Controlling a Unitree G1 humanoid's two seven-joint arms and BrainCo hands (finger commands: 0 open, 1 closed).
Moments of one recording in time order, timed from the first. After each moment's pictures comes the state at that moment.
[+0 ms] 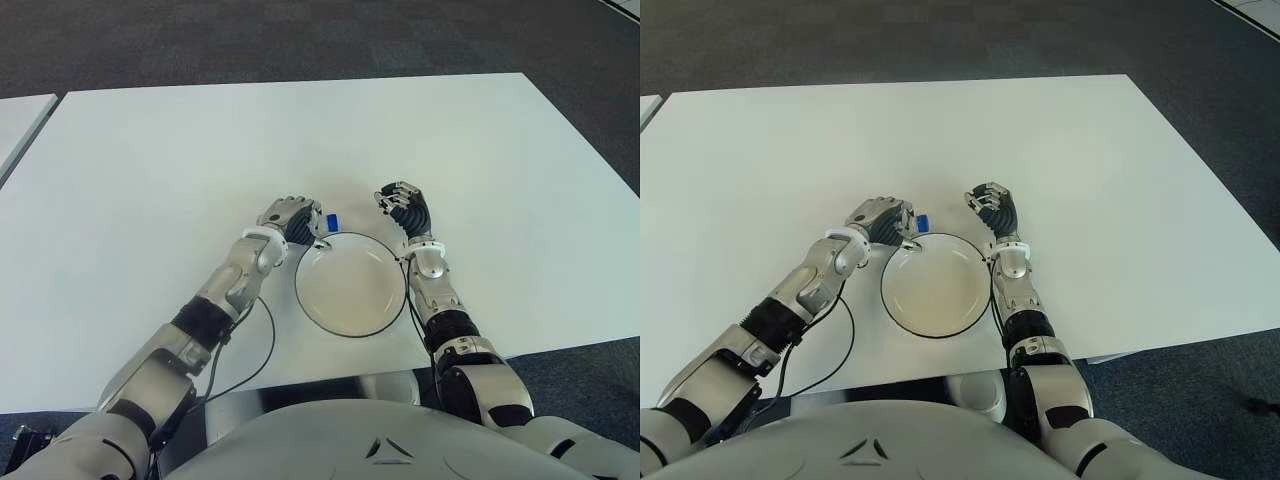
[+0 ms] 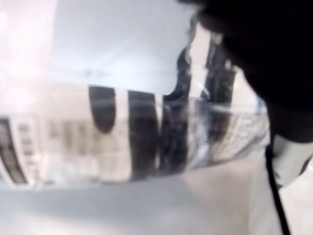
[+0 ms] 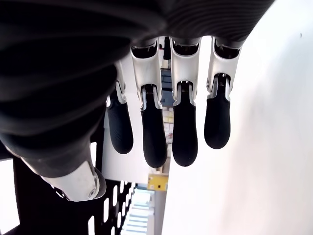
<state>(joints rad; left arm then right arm) -0.32 0.32 -0.53 0.31 0.77 0.11 -0.08 -0.35 -0.04 -0.04 0.77 -0.09 -0.41 -0.10</state>
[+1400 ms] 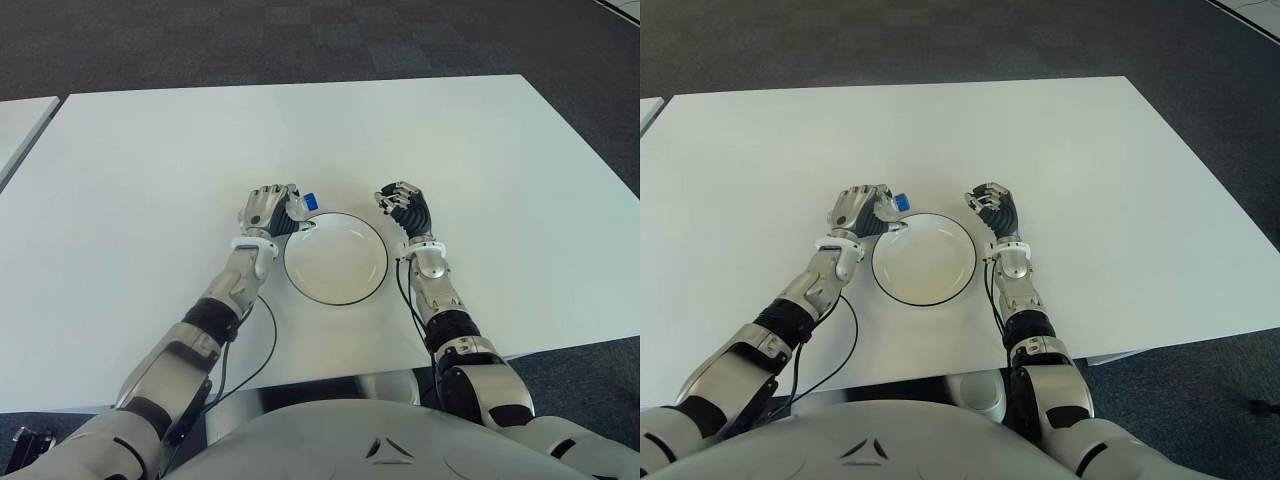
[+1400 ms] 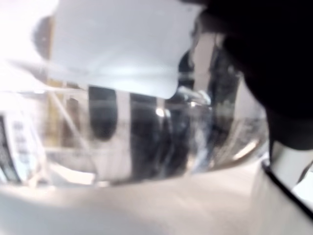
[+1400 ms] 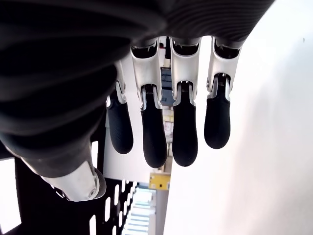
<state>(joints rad) -0.35 0.23 -0.41 0.64 0.76 0.01 0.45 -0.35 -0.05 -0.05 0.77 -0.09 -0.41 -0.10</state>
